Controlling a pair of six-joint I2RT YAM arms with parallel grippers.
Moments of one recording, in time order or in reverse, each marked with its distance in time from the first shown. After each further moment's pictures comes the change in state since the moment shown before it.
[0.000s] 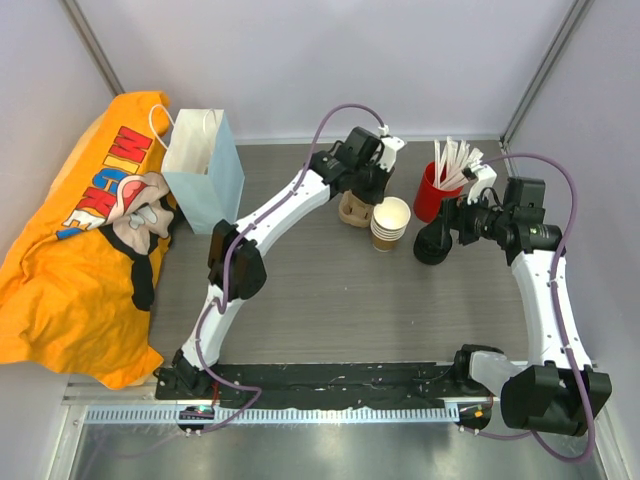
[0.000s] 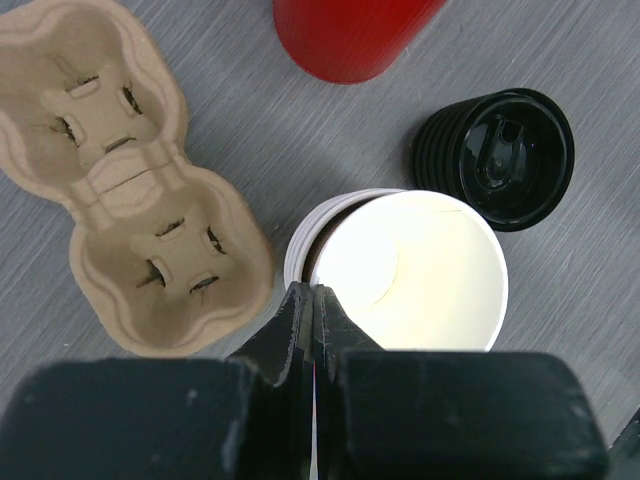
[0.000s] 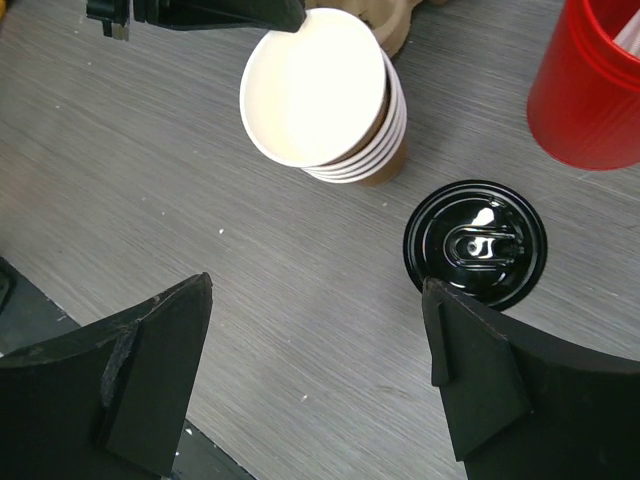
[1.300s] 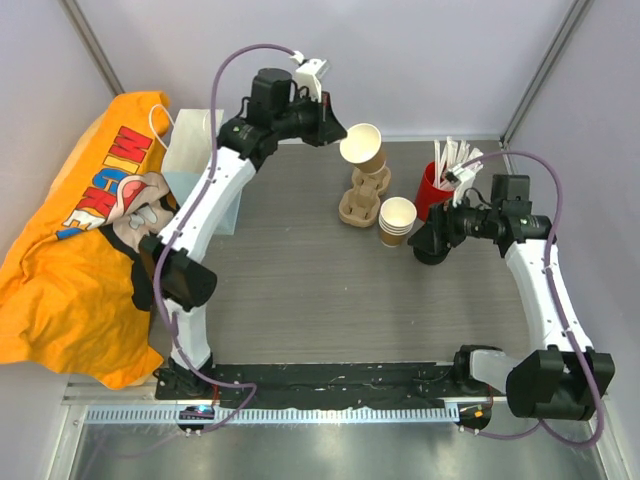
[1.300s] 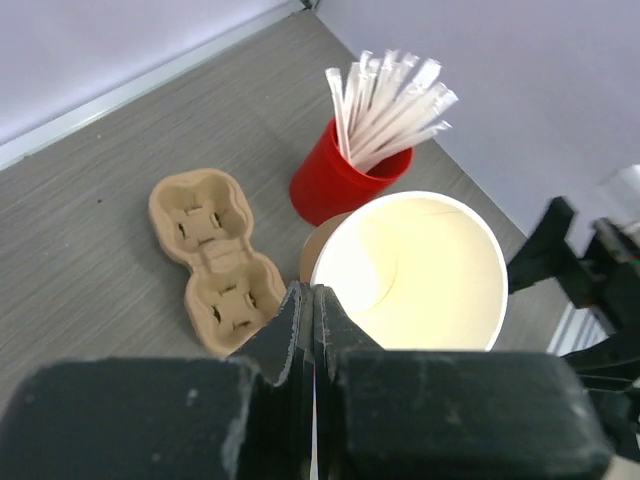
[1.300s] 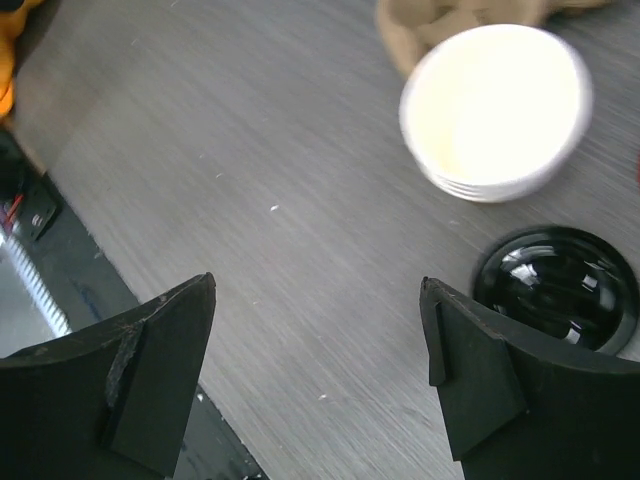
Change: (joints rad) left arm 0.259 -0.288 -0.059 0.169 0.239 -0.219; right arm 0.047 0.076 0.019 -0.031 -0.164 -0.102
